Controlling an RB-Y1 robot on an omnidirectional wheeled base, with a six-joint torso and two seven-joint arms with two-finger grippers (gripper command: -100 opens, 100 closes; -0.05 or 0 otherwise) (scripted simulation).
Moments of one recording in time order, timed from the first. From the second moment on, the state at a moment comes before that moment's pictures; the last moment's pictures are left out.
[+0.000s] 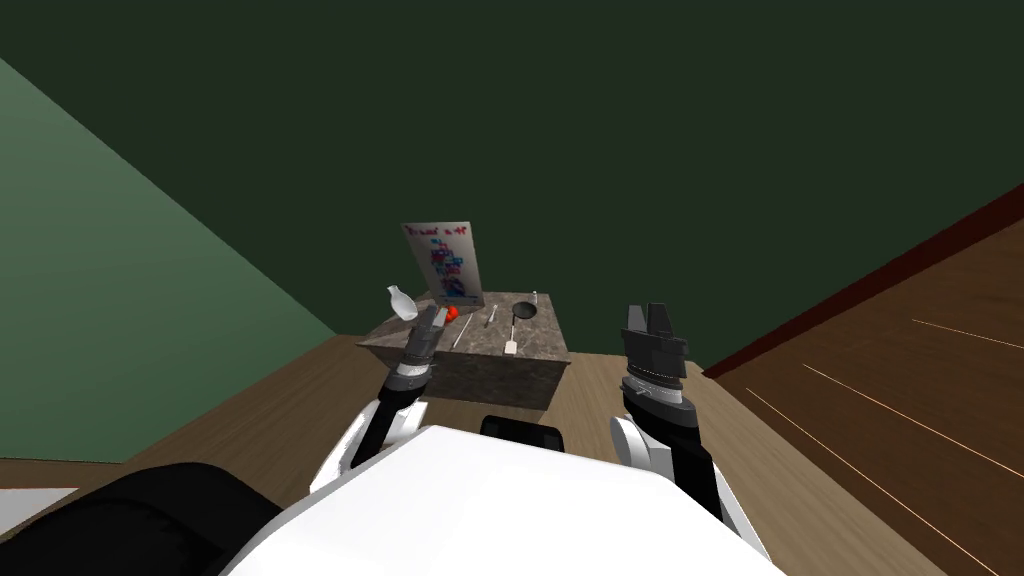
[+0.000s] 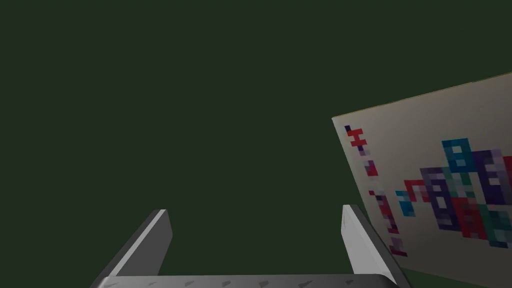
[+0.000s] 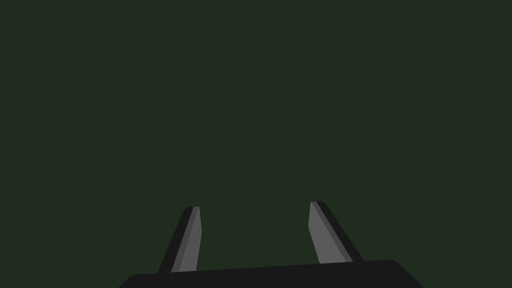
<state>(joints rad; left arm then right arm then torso) 0.58 0.18 0.09 -2.20 -0.16 -0.68 0.04 0.50 -0.01 0.04 -2.29 0.06 -0.63 0.15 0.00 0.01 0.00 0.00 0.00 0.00</state>
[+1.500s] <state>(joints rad) 0.88 0.48 0.32 -1.87 -0.28 -0.69 0.30 0.50 -0.01 0.04 -2.29 0.06 -0.63 0.15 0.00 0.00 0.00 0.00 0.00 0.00</state>
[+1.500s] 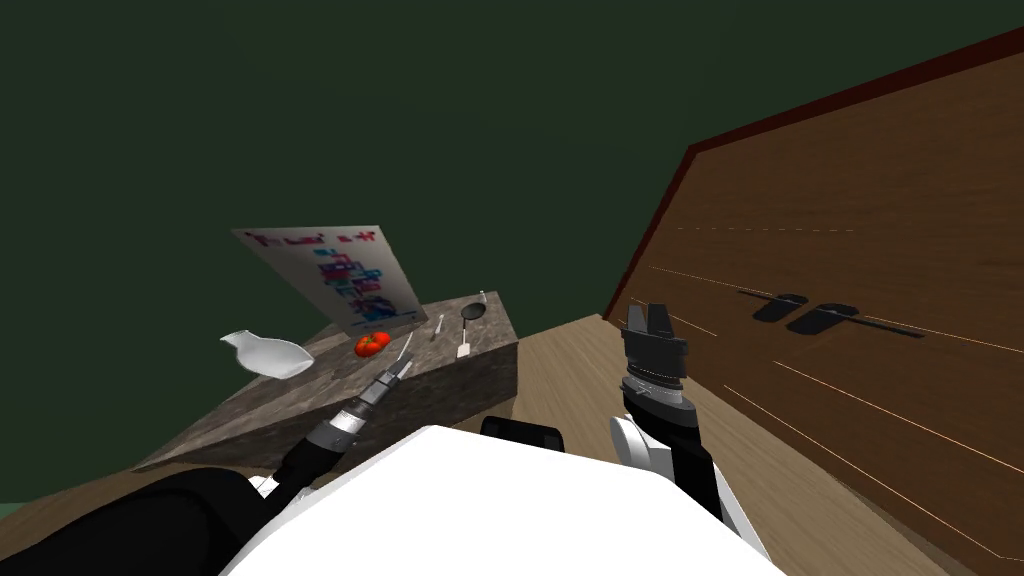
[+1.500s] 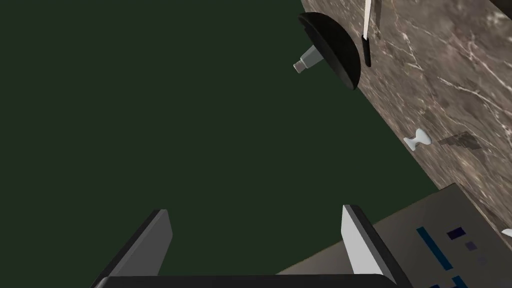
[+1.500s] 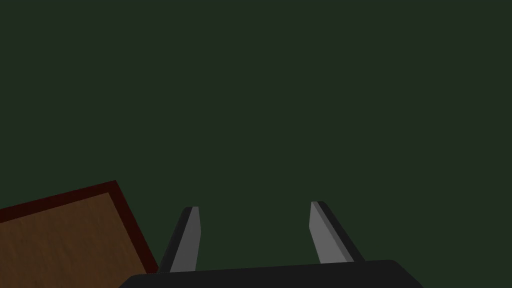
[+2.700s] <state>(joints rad) 1.04 0.69 0.40 -1.64 -0.37 -0.49 0.42 0.50 -0.01 0.04 -2.29 0.06 -0.63 0.15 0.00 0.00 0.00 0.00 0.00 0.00</state>
